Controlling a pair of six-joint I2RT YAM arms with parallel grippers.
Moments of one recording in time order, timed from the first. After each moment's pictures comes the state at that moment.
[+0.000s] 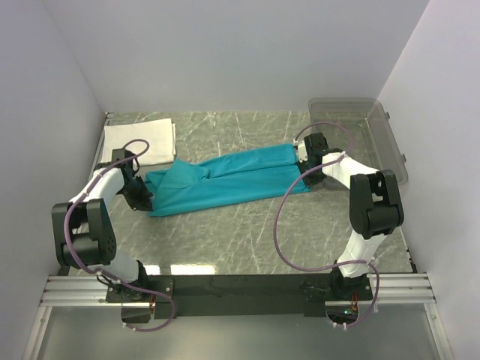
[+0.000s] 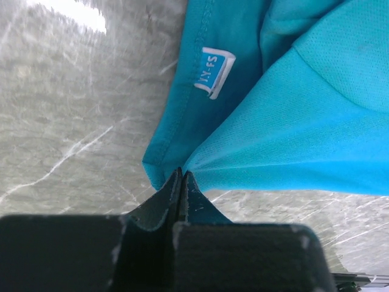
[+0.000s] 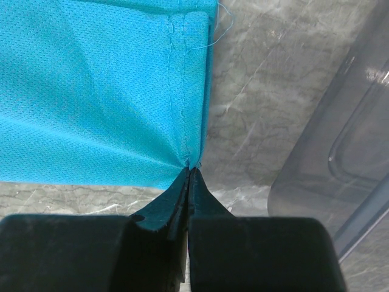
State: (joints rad) left arm 0.14 1.53 0.97 -0.80 0.11 -0.45; right arm 0.17 1.79 1.14 -0.51 0.04 -0.19
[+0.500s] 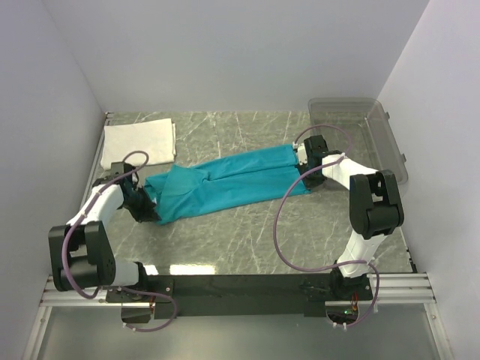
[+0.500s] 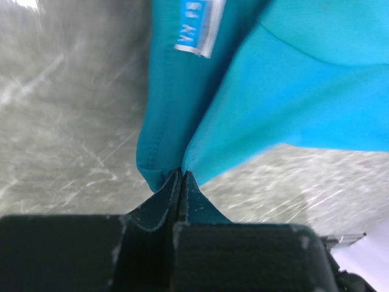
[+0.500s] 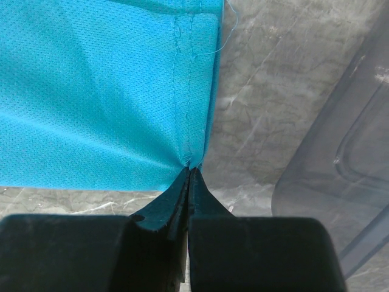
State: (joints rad) left arm 0.14 1.33 0.81 -0.78 0.25 -0.52; right arm 0.17 1.79 1.11 -0.49 0.04 -0.21
